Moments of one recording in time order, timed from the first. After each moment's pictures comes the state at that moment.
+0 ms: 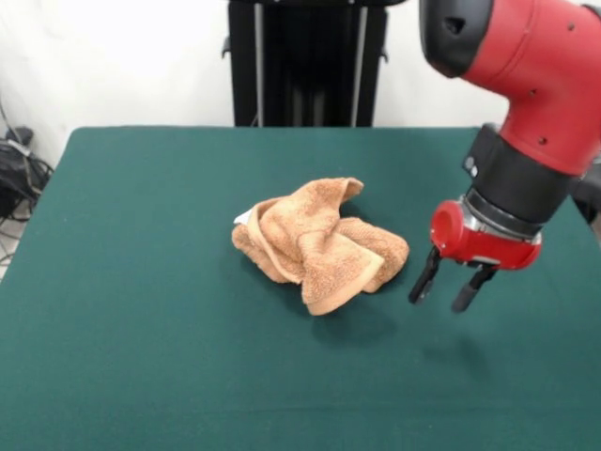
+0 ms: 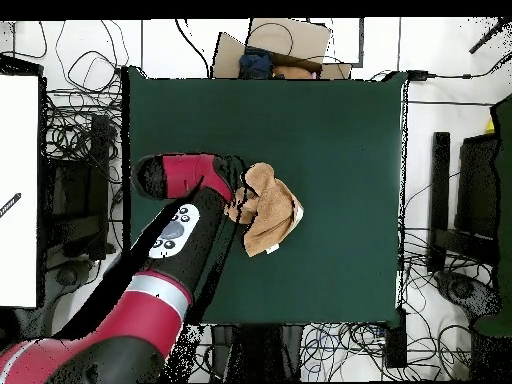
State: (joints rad) arm 0.32 -0.17 -0.49 1.20 0.22 0.49 1.58
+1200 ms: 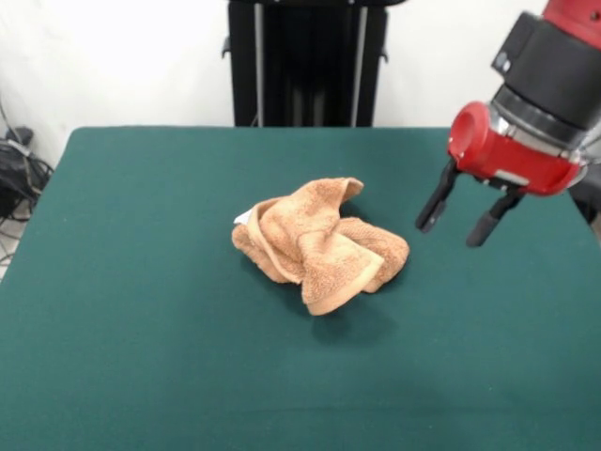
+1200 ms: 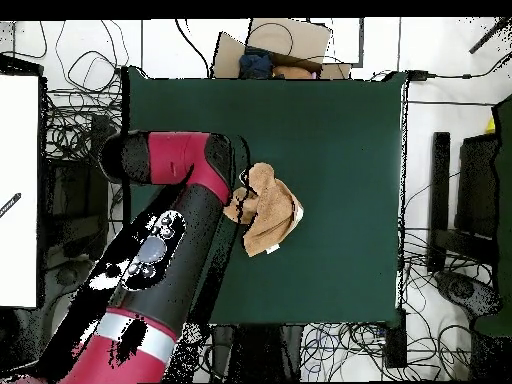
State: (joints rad) arm 0.33 -0.30 -0.57 1.16 0.22 0.71 1.58
